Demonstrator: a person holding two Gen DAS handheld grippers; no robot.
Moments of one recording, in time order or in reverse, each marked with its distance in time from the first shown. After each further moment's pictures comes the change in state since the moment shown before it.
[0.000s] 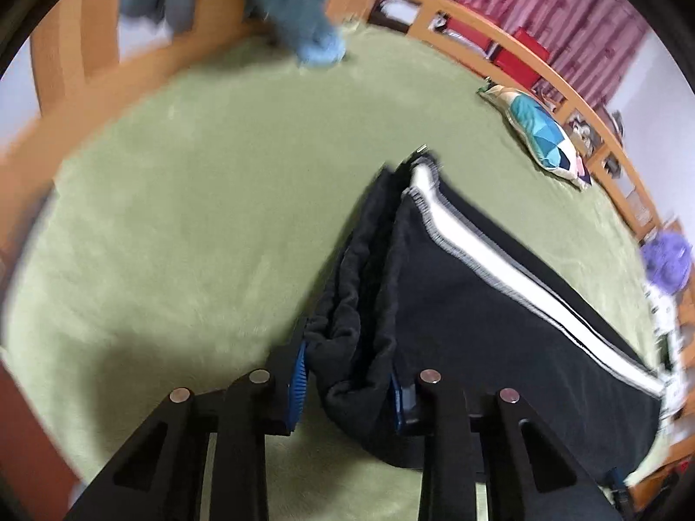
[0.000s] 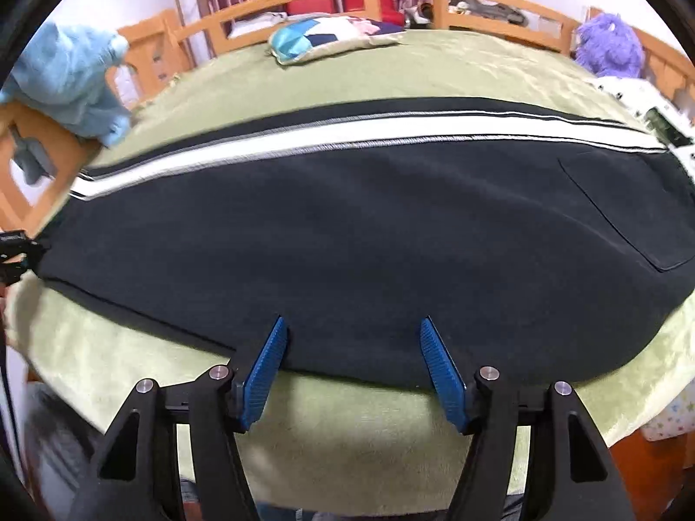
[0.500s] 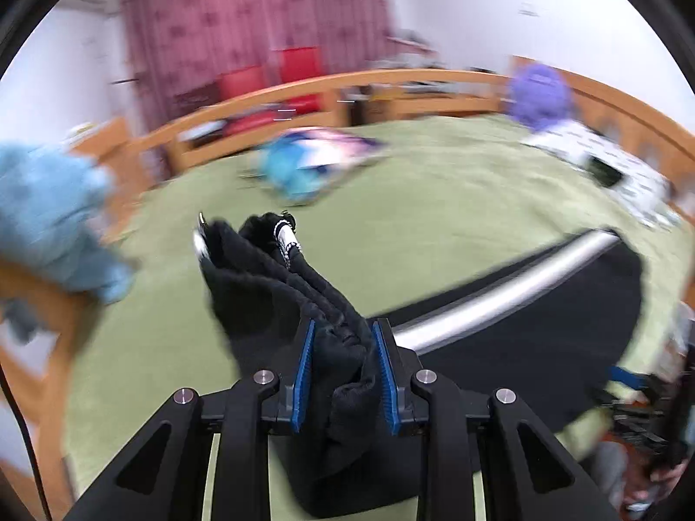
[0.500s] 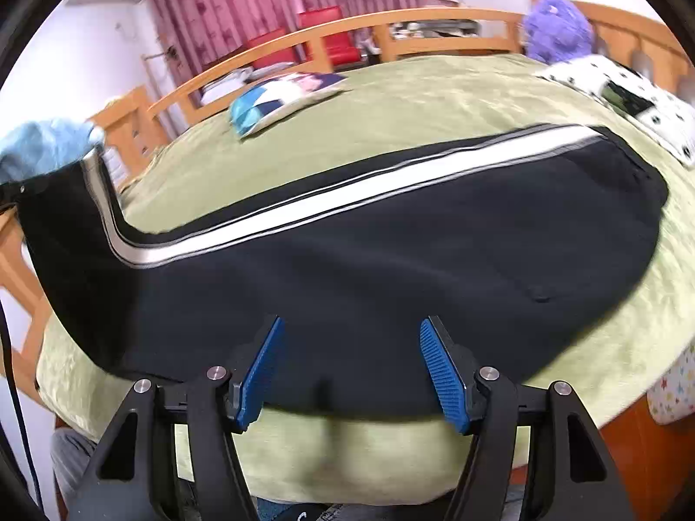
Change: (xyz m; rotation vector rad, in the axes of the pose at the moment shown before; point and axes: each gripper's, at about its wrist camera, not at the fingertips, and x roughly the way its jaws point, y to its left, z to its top) left arm -0.121 -0.355 -0.052 0.738 -0.177 -0.178; right arm -0.066 -0.111 0.017 0.175 -0.127 0.008
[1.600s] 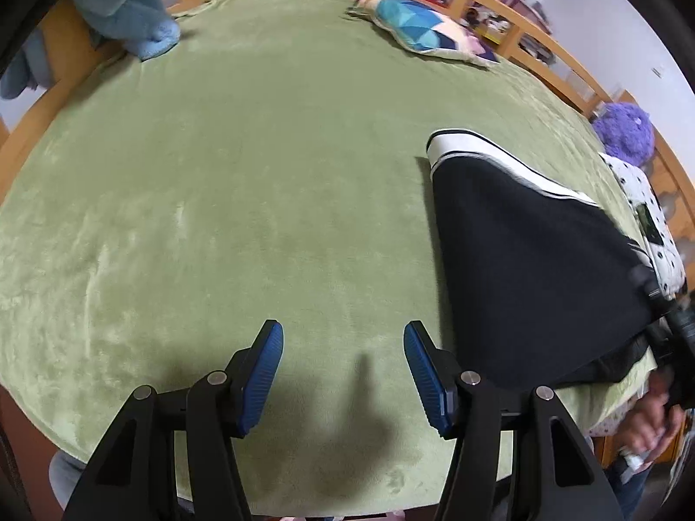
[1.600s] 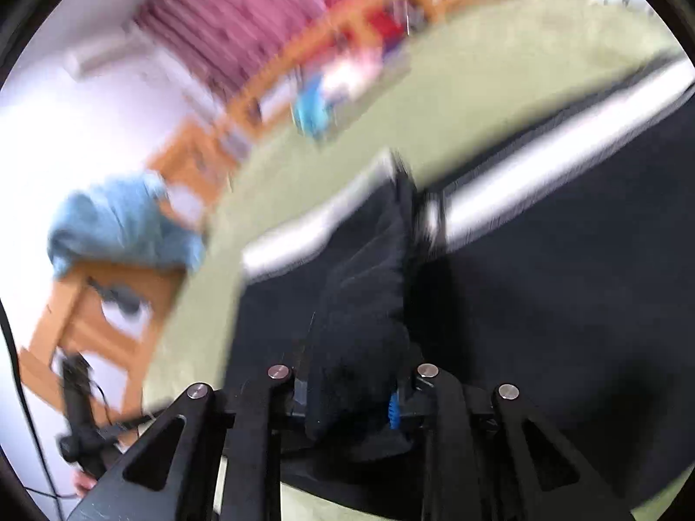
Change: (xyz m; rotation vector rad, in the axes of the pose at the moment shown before) left arm 0.065 0.151 -0.169 -0.476 0.329 -0.036; right arm 0.087 0.060 0.047 0.186 -0.002 0.390
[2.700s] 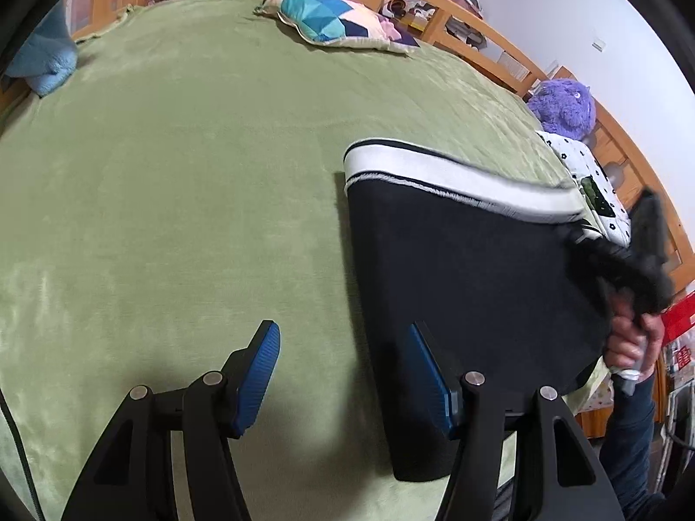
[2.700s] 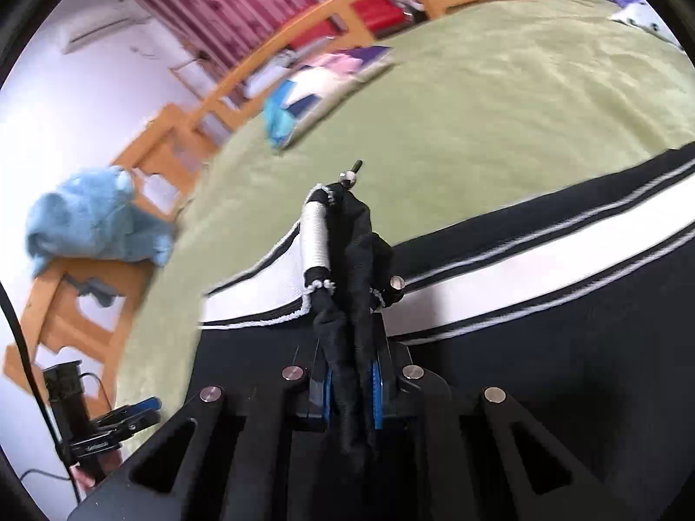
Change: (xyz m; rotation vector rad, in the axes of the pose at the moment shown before) left arm 0.040 -0.070 0.029 0.109 0.006 -0.197; right arm 0.045 -0.065 0.103 -0.086 0.186 -0.124
